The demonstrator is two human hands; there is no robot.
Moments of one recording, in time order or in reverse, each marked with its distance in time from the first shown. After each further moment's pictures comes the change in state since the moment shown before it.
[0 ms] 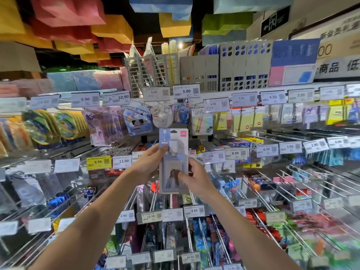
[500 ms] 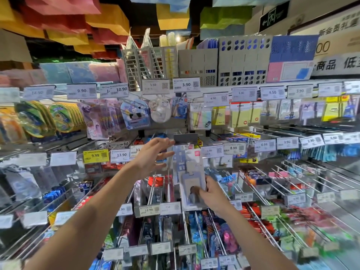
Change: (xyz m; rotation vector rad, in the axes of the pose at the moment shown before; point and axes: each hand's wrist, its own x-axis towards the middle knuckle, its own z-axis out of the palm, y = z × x) left_hand -0.005 0.004 -0.001 0.027 -0.063 -0.016; right_hand -0.042 0.068 -0.028 -0.008 0.031 0.301
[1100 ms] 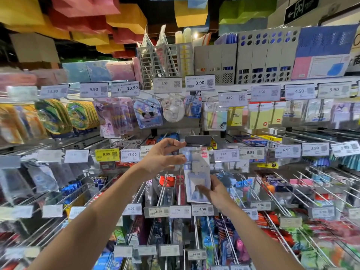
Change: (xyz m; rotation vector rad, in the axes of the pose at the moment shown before) left_hand -0.001 -0.002 -0.006 0.133 -0.033 0.077; right_hand 0.041 0.007 0.011 0.015 -0.064 -0.030
